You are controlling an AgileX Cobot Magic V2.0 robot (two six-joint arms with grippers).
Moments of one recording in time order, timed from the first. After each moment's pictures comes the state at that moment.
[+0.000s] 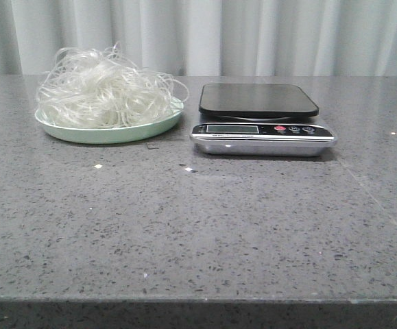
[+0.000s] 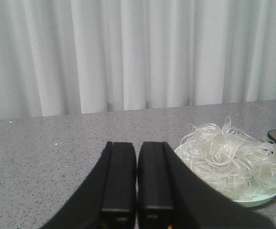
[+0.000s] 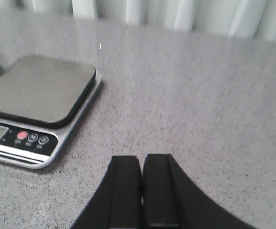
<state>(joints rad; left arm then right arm) -0.12 0.26 -0.37 -0.13 0.15 0.17 0.09 0.45 -0.44 0.09 0.31 -0.08</state>
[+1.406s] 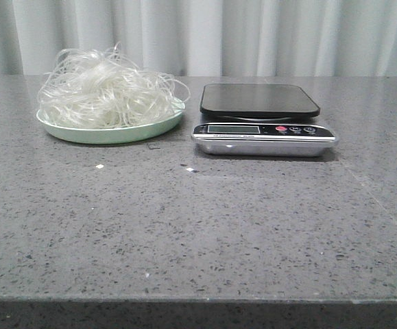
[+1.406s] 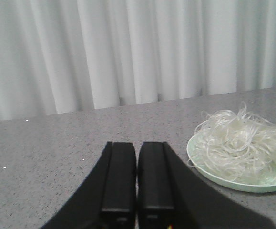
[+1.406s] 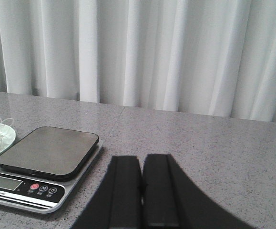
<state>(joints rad) -0.08 0.23 -0.31 -0.06 0.14 0.17 0.09 0.12 -0.33 0.09 0.24 -0.08</state>
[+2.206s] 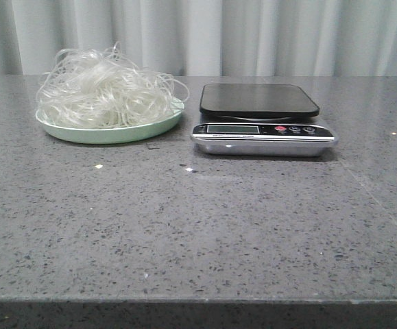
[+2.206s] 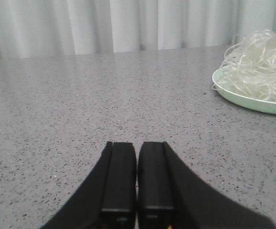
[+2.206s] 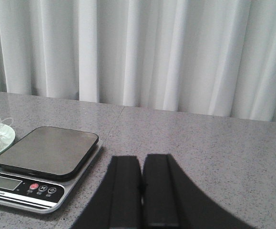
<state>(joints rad) 0.01 0.00 0.00 -0.10 0.15 0.17 0.09 0.12 -0.33 0.09 0.24 -0.08</state>
